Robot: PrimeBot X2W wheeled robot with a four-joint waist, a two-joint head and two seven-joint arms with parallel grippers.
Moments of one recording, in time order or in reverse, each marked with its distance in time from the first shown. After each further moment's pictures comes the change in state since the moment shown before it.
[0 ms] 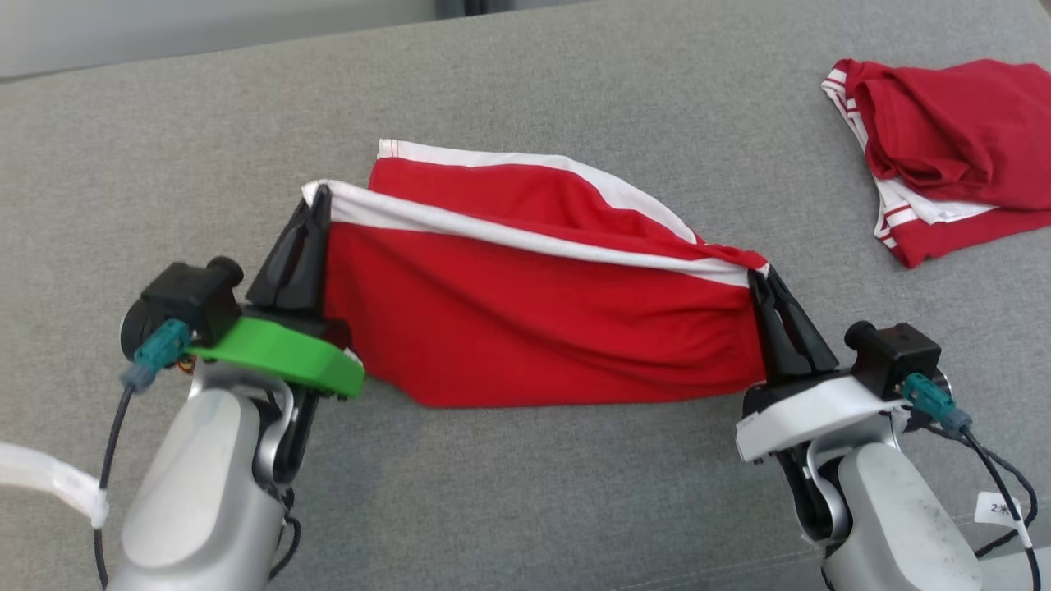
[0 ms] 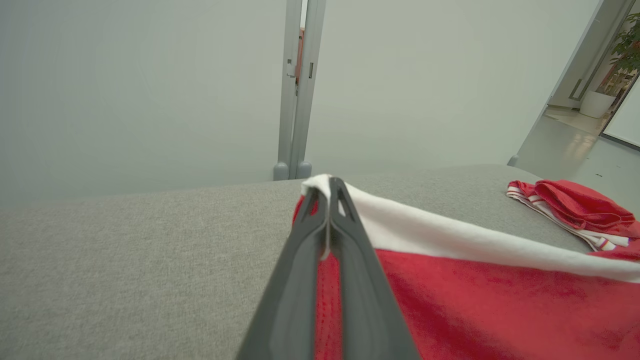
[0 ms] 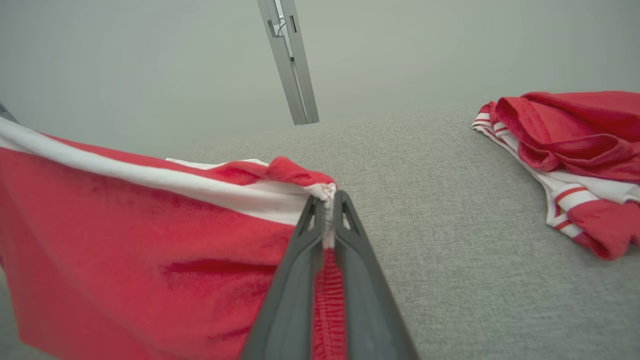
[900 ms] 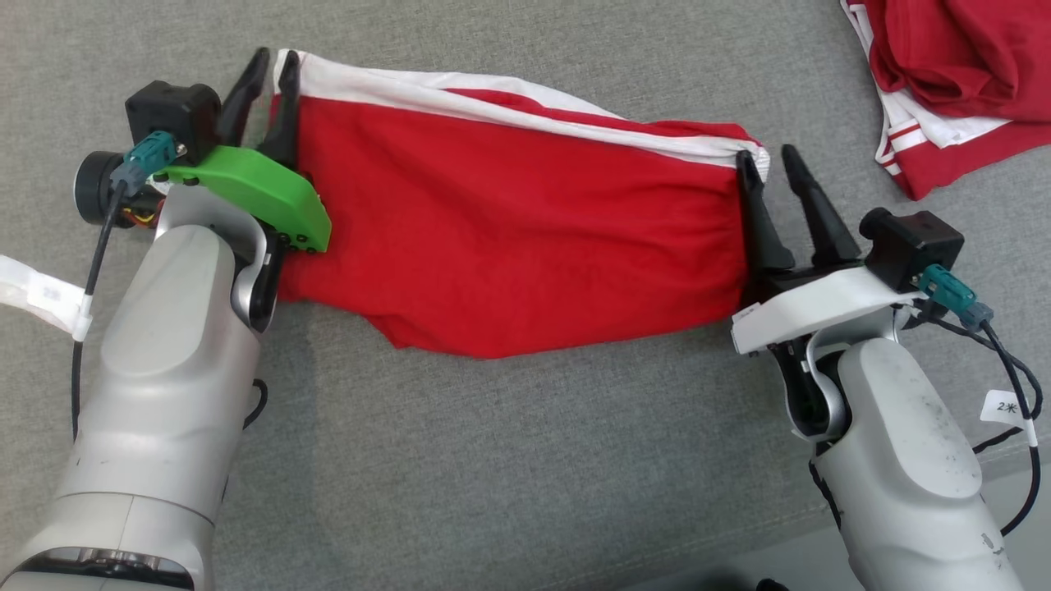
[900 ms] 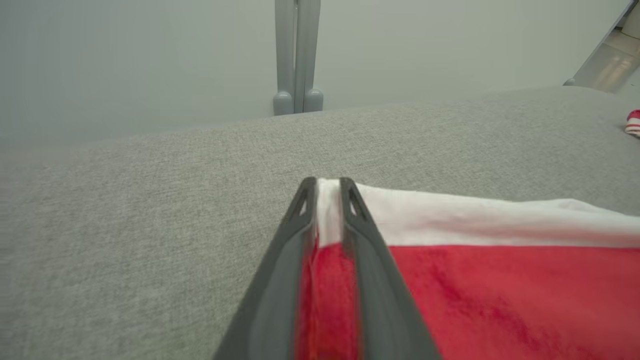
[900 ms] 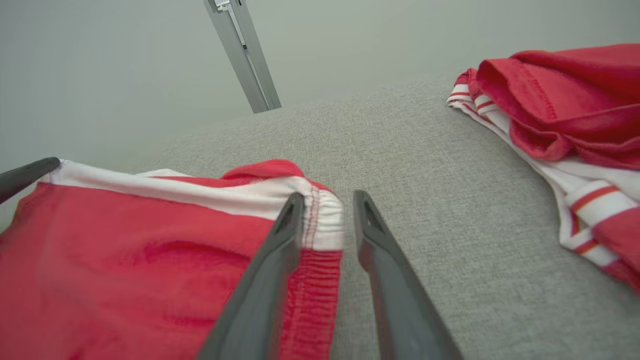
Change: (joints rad) left arm -0.494 -0.021 -0.051 0.590 0.048 -0.004 -0.035; right arm -0.242 0.001 0.002 0.085 0.075 0.000 0.000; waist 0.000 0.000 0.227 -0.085
